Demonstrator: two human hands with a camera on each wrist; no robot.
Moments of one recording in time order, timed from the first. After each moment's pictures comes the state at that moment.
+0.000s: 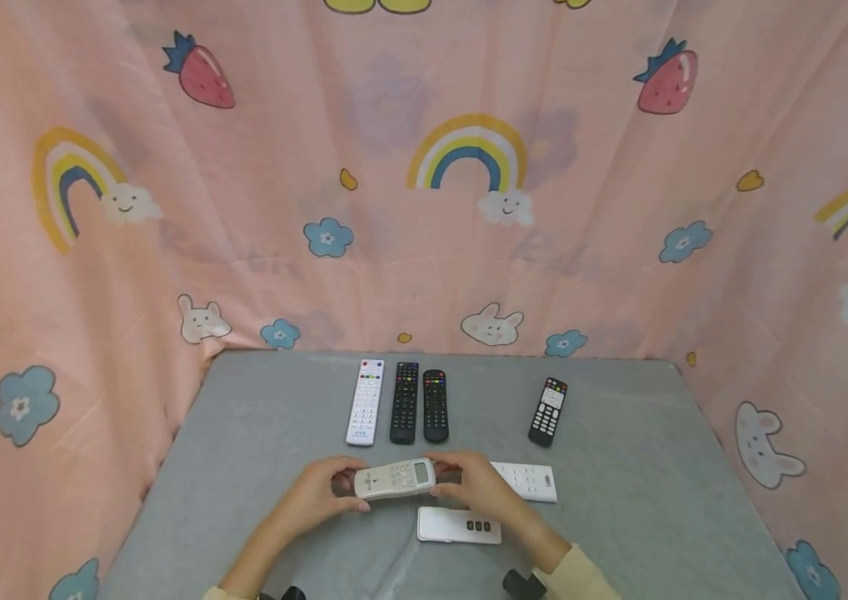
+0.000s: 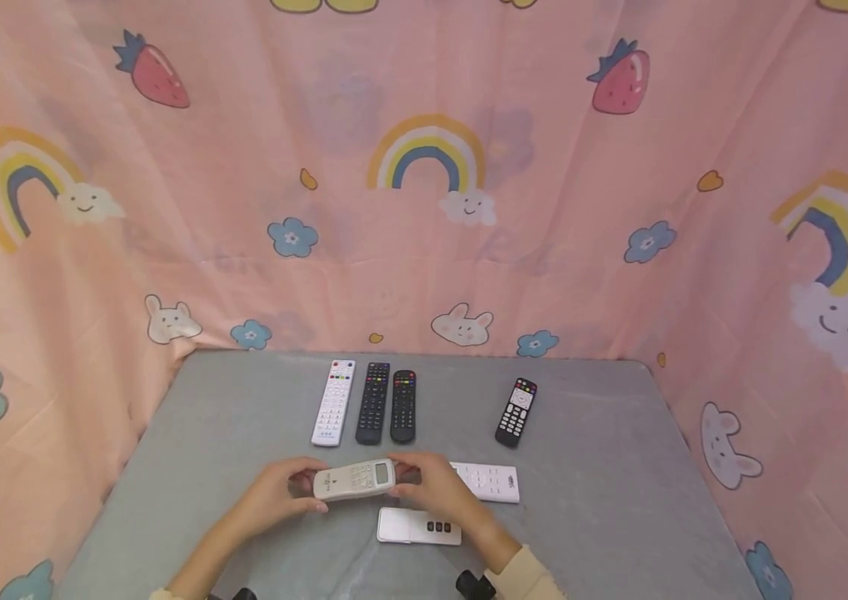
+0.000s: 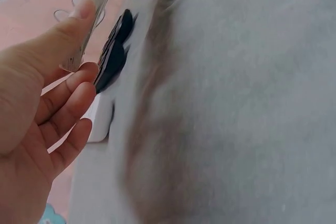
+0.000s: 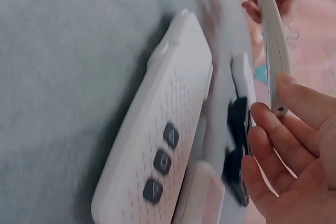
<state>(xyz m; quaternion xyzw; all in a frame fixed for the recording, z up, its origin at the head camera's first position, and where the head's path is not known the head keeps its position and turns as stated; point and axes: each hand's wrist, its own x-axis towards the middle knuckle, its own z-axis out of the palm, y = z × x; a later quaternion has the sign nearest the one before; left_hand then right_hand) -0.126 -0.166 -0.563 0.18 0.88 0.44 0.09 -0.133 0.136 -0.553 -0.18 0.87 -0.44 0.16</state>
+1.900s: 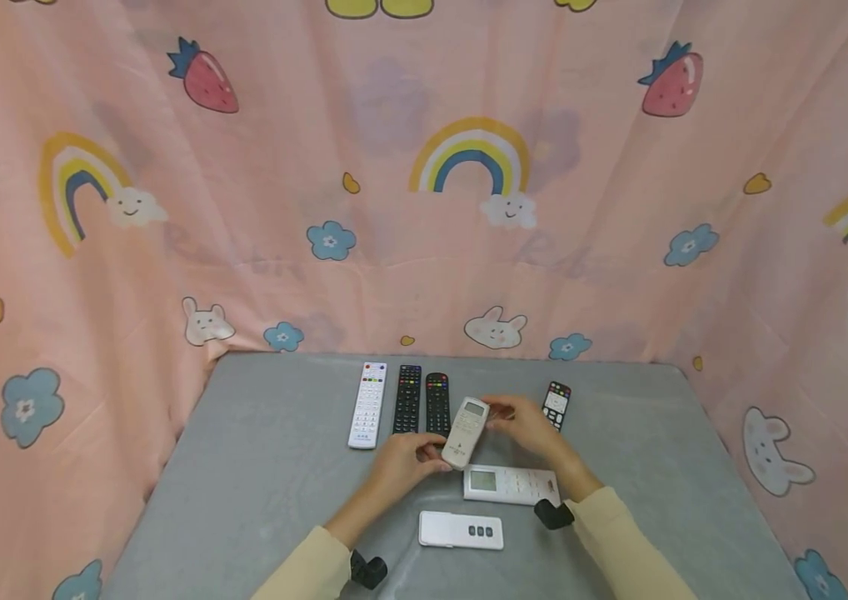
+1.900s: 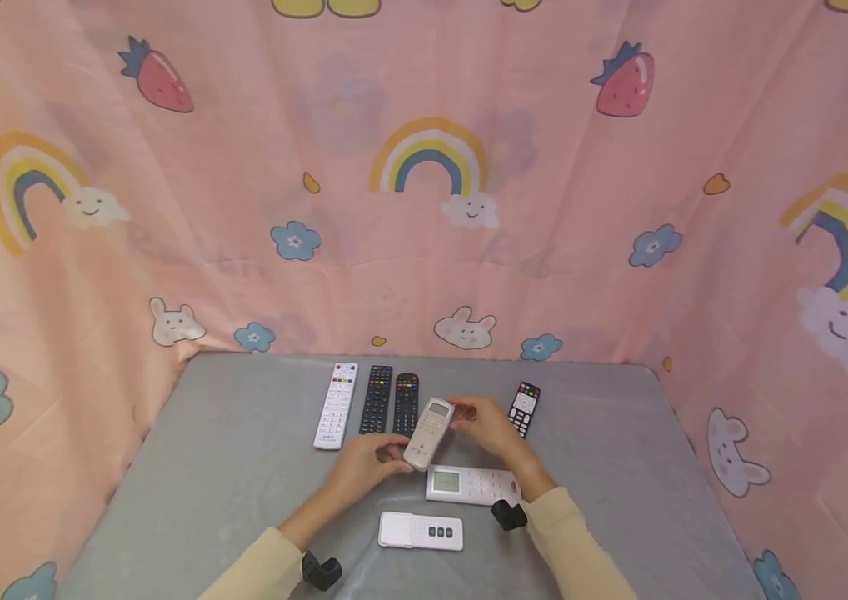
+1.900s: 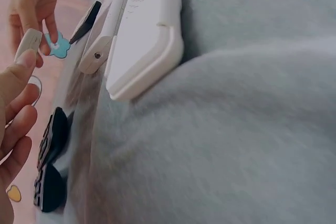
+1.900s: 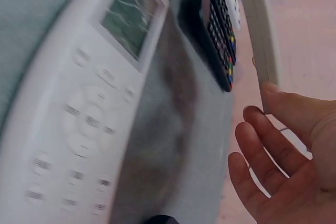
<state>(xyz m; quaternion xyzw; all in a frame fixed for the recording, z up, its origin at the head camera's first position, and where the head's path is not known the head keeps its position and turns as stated) -0.172 -0.044 -0.578 0.23 0.88 0.41 -0.02 -0.215 0.212 -0.542 -0.14 0.90 -0.41 0.07</state>
